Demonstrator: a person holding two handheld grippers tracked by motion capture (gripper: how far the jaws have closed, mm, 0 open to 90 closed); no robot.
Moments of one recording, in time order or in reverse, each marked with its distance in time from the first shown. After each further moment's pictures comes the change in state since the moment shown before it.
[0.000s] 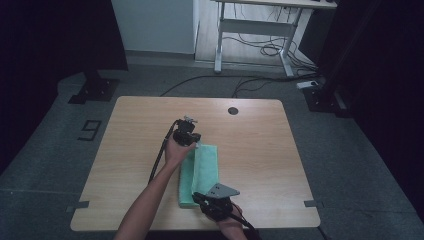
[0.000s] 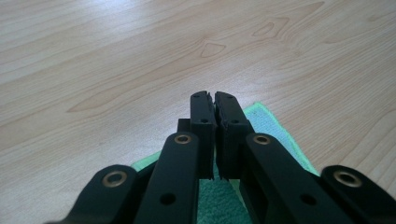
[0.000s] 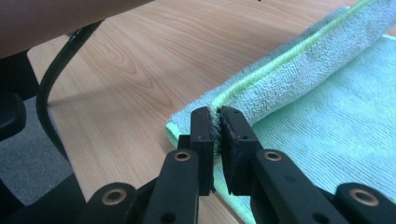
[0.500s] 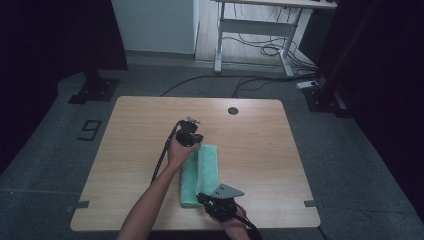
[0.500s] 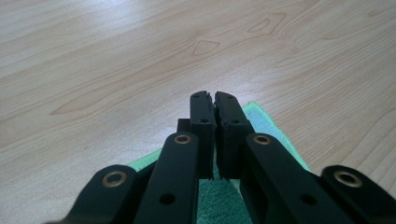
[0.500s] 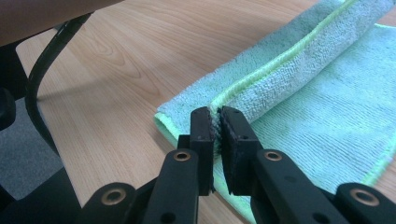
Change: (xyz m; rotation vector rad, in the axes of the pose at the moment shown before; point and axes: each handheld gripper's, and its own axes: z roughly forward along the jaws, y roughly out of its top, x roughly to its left) left arm -0.006 0.002 0.006 0.010 -0.005 0.005; right arm -0.008 -0.008 -0.007 0.007 -0.020 0.012
